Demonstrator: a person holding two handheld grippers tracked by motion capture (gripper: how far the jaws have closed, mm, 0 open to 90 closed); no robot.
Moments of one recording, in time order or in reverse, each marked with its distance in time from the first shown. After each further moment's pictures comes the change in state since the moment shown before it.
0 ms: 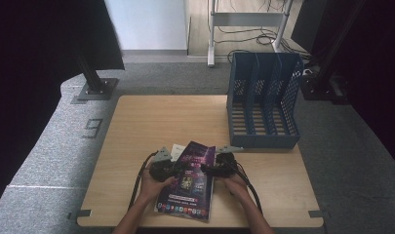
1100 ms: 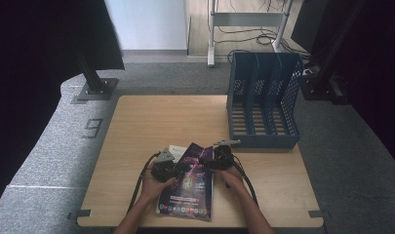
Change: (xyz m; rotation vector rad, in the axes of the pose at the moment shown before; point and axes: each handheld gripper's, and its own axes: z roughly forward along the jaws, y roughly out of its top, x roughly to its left) left arm 0.002 -0.006 0.010 0.058 0.027 0.000; right arm -0.015 0.014 0.025 0.022 0.035 0.070
